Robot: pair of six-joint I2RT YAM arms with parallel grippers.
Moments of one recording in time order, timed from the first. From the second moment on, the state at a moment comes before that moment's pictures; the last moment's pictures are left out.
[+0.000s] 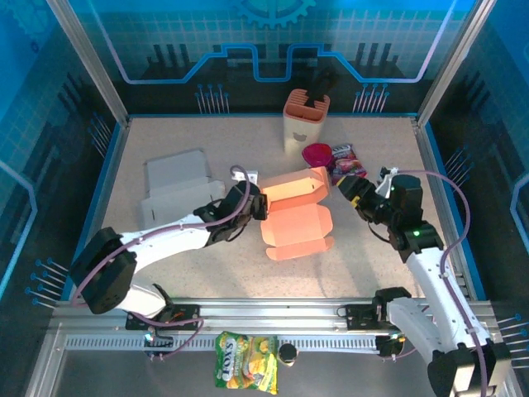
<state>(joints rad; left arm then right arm) -0.74 1.43 0.84 -0.04 -0.21 -0.61 0.09 0.83 0.73 -0.39 -0.46 0.90</state>
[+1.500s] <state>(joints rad) -0.44 1.51 0.98 -0.20 0.45 -0.50 0.16 1.23 0.96 -0.35 -0.79 0.28</state>
